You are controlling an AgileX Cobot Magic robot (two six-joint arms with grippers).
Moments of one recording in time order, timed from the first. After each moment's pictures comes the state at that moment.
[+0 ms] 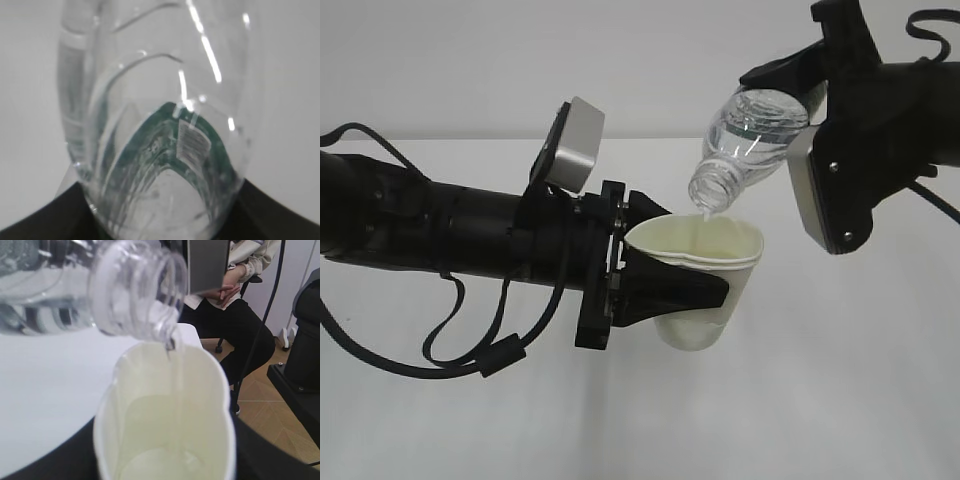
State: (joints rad) left arm -0.53 1.90 -0.96 1.30 -1.15 -0.75; right arm 0.30 1.39 -0.83 -1.04 -0.31 -0.88
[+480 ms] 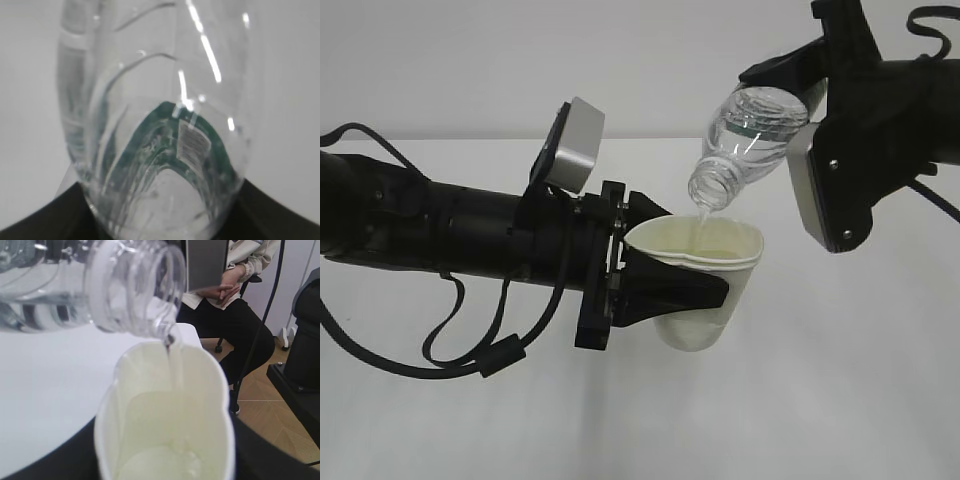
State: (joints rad) left arm -0.53 1.90 -0.96 1.30 -1.15 -0.75; right arm 0.30 1.39 -0.83 -1.04 -0.31 -0.88
